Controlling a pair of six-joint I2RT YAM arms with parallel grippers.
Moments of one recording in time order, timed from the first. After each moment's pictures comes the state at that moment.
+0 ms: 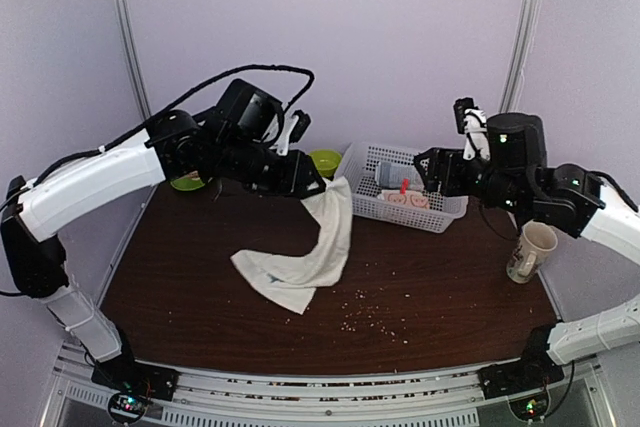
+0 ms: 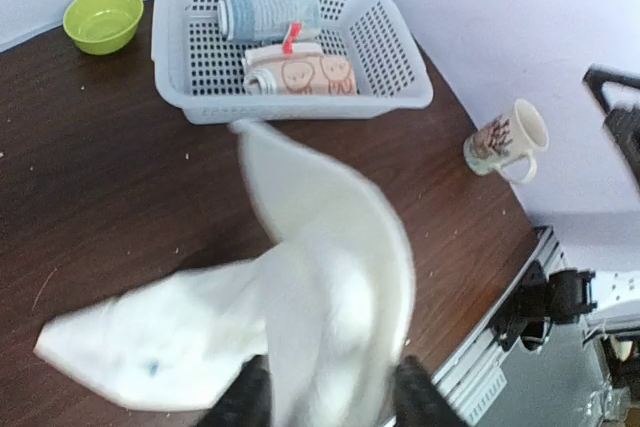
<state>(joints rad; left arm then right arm) -0.93 1.64 1.70 -0.74 0.02 -0.54 0.86 1.10 1.15 -0.44 0.44 0.40</state>
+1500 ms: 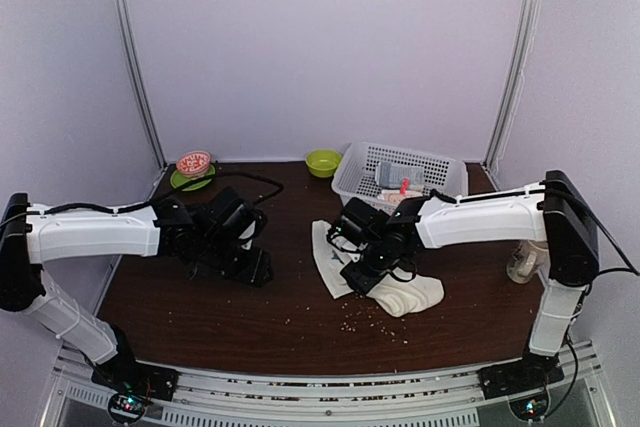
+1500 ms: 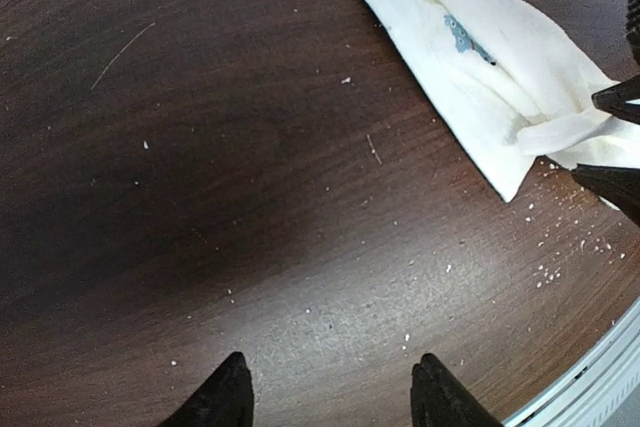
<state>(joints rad) -0.91 1.43 0.97 -0.57 -0.08 -0.57 0.98 1.84 1.29 -0.65 0.18 0.18</state>
